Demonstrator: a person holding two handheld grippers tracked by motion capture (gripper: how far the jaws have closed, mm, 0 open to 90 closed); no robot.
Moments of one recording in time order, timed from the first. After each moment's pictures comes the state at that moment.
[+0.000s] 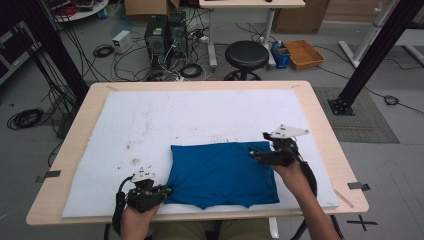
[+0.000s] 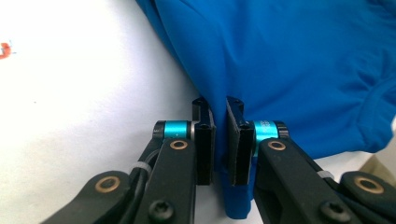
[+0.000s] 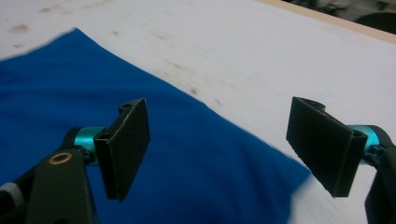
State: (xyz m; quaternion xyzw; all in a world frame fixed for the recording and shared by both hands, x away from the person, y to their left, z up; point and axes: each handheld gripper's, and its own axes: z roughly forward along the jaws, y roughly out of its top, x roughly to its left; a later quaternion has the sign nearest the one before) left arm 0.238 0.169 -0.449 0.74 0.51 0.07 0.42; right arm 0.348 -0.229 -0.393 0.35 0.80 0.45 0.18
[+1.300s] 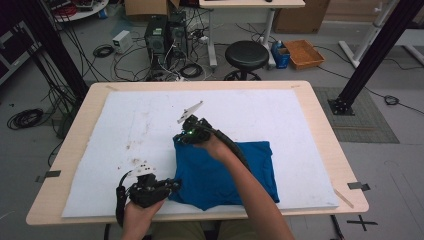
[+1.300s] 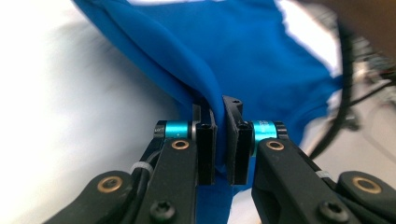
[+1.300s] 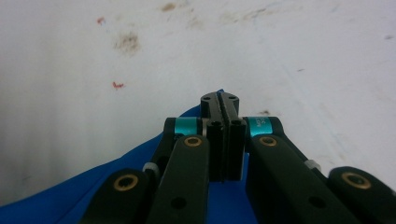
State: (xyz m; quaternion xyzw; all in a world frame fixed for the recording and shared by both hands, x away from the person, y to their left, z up) left arm 0.246 0.158 -0.419 0.73 0.45 0.03 0.51; right arm 0.423 -0.016 -0.389 0.17 0.91 0.39 0.04
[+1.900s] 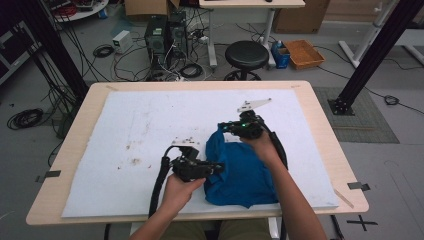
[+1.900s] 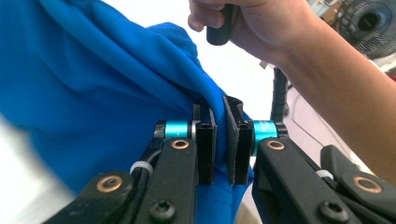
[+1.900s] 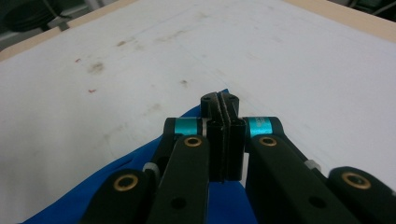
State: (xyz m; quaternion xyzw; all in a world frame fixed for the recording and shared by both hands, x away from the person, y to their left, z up) left arm 0.300 0.059 -0.388 0.75 0.39 -0.09 0.53; right arm 0.417 -0.166 -0.376 0.29 0.83 0.47 0.07
